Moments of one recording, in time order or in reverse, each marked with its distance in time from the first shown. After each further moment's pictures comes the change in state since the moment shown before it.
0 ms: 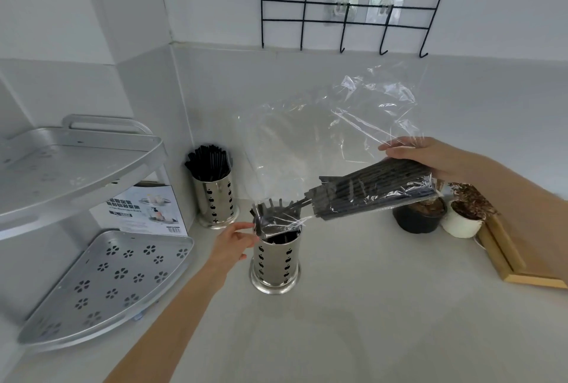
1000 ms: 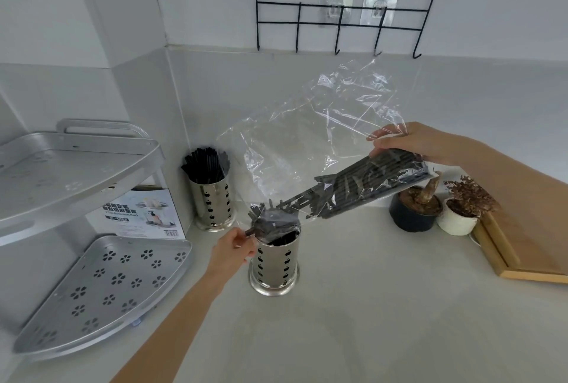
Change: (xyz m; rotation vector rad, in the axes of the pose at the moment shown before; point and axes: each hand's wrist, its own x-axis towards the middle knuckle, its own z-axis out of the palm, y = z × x) left_hand 0.007 -0.015 -0.003 0.192 0.013 0.137; right_hand 0.007 -0.023 0.002 -0.273 0.050 -0.096
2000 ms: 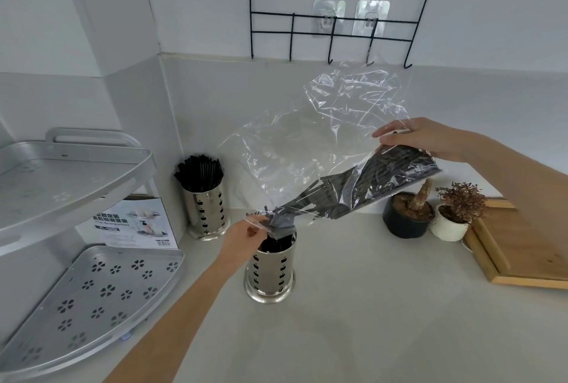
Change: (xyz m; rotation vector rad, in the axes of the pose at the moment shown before) left_hand 0.019 0.037 0.019 0.312 -0.055 0.277; right_hand -0.012 -0.015 -0.021 -0.059 0.063 0.069
